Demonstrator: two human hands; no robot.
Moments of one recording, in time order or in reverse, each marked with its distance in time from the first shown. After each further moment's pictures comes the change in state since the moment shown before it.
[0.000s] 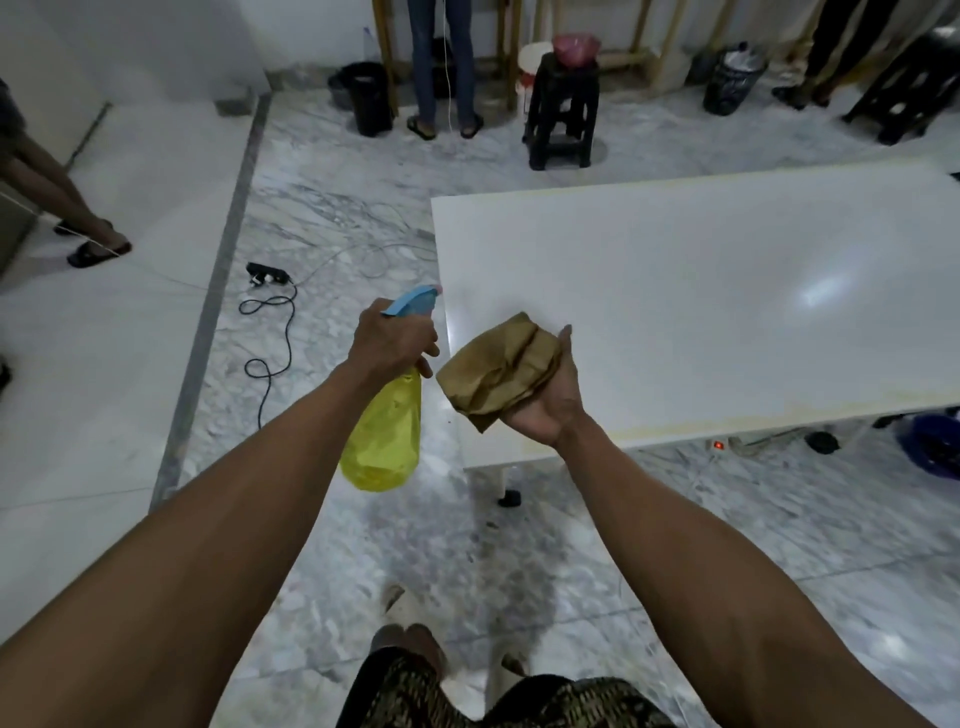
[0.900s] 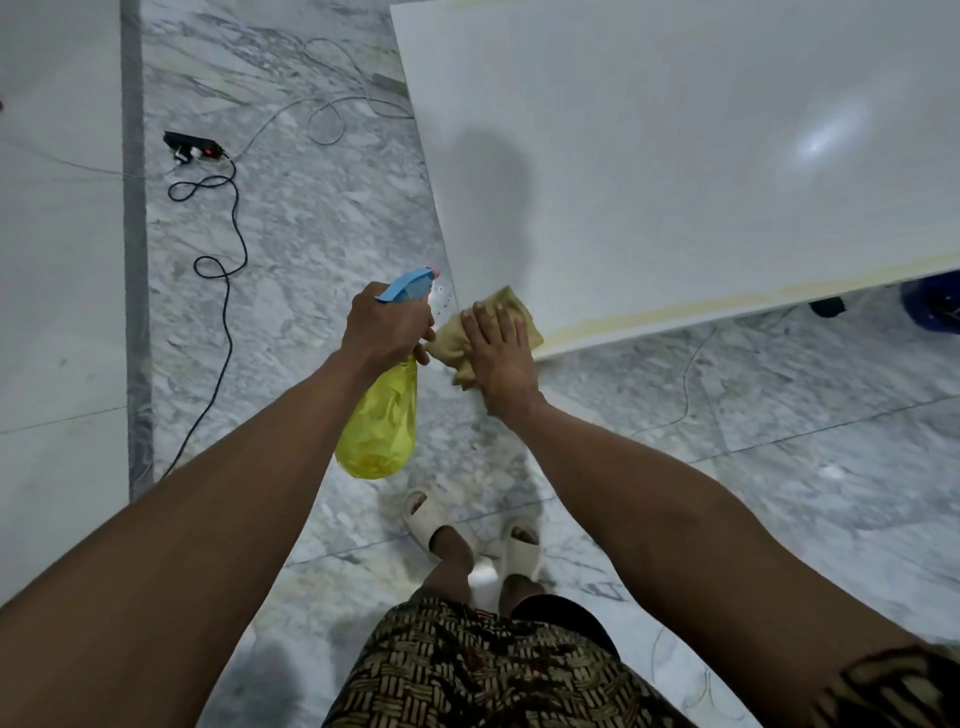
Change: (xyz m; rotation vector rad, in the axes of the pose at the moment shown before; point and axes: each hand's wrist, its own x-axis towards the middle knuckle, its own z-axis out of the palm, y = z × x) left_hand 0.019 -0.130 0.024 0.107 -0.177 -0.116; right_hand 0.082 0.133 -0.123 -2.400 0.369 -0.196
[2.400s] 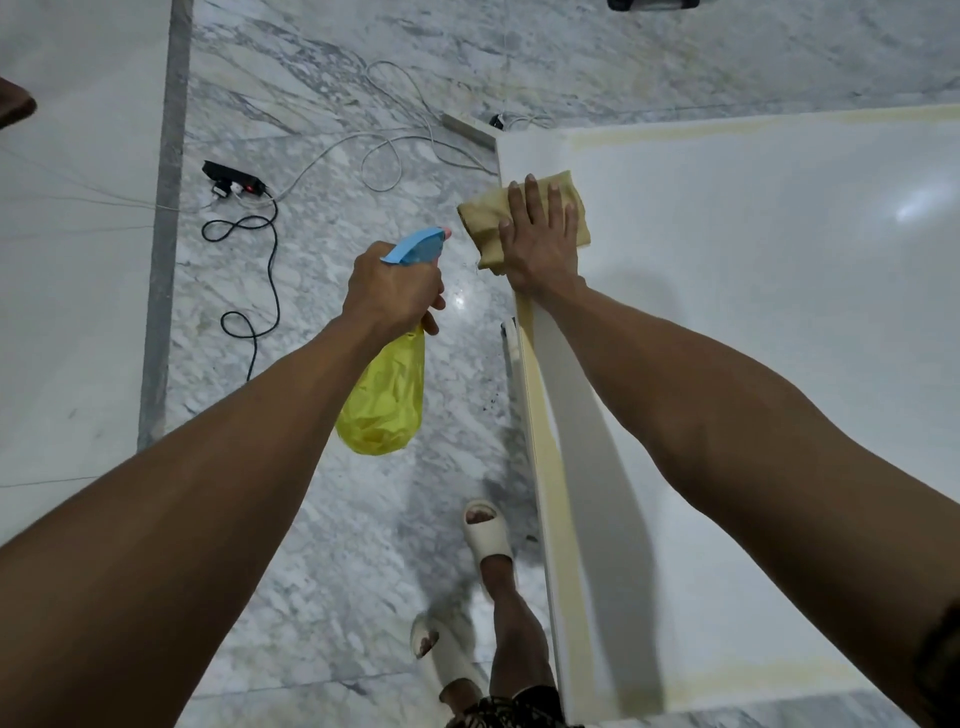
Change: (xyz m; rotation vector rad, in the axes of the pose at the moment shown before) left_hand 0.372 0.111 -0.126 -0.072 0.117 -0.056; right_hand 0.498 0.024 -0.128 0.054 0.207 0.087
